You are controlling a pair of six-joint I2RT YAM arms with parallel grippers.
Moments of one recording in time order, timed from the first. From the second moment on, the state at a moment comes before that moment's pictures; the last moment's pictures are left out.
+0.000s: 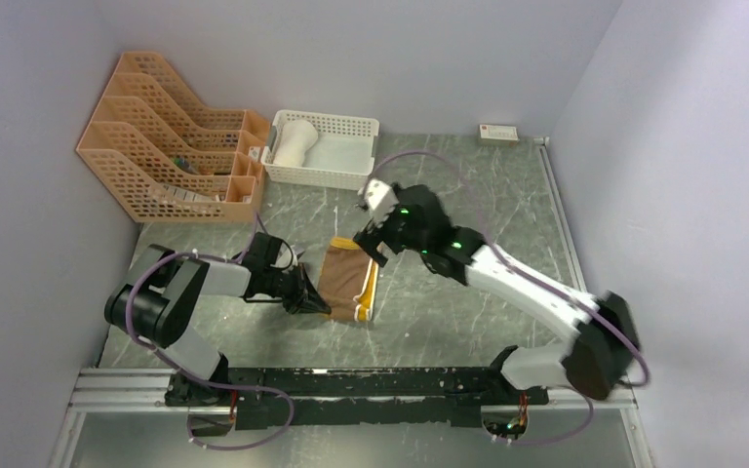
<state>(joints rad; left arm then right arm) -0.38 1.61 0.48 0.07 0.78 -0.87 0.75 1.47 1.08 -0.32 -0.05 -0.35</state>
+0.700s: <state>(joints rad) -0.38 1.63 0.48 0.10 0.79 -0.87 1.40 1.30 0.64 0.04 0.58 -0.43</state>
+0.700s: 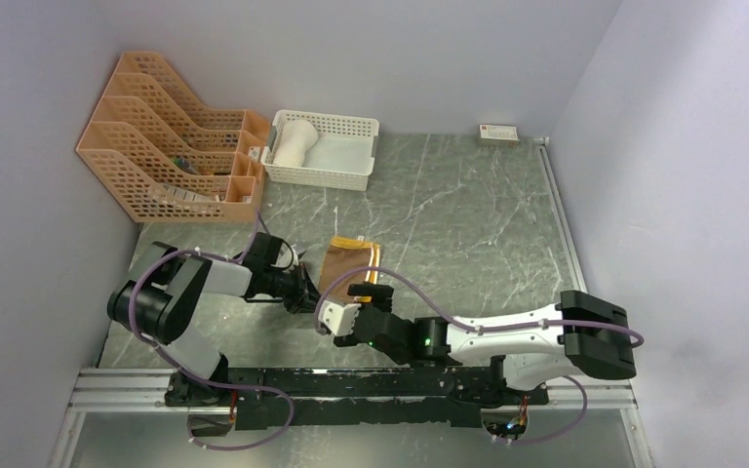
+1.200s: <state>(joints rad) -0.38 1.64 0.47 0.13 0.80 -0.88 1.55 1.47 0.49 0.45 0.68 -0.60</state>
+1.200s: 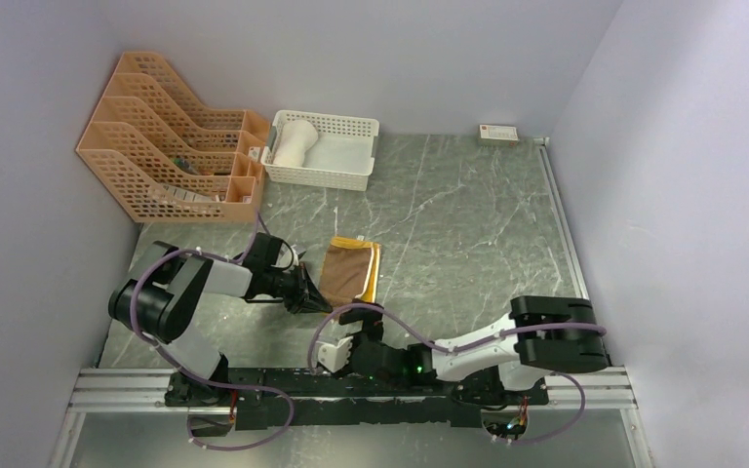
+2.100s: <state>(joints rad) -0.38 1.66 0.45 0.20 0.83 -0.90 1.52 1.88 0.64 0.62 0.92 -0.54</state>
